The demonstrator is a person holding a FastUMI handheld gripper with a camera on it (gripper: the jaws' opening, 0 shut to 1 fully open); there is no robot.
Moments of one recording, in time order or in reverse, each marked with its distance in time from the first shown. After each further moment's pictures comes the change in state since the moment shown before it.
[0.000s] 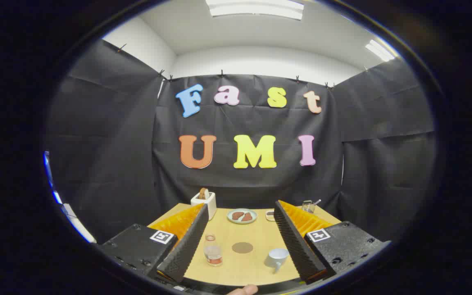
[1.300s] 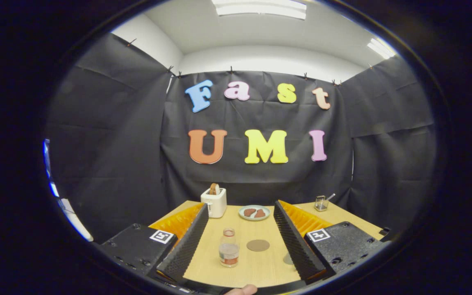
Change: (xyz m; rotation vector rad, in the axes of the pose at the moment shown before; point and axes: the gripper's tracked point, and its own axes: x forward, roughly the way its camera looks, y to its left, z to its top) arm 0.028 0.059 -0.073 -0.003 0.002 0.044
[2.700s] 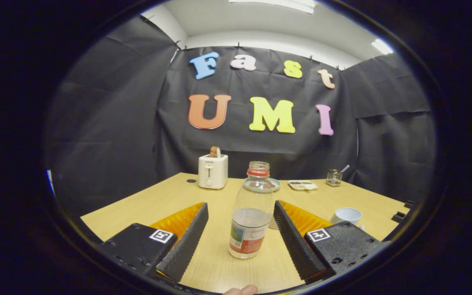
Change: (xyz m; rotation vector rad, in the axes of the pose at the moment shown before) arm 0.104 0.045 -0.205 -0.038 0.078 -0.064
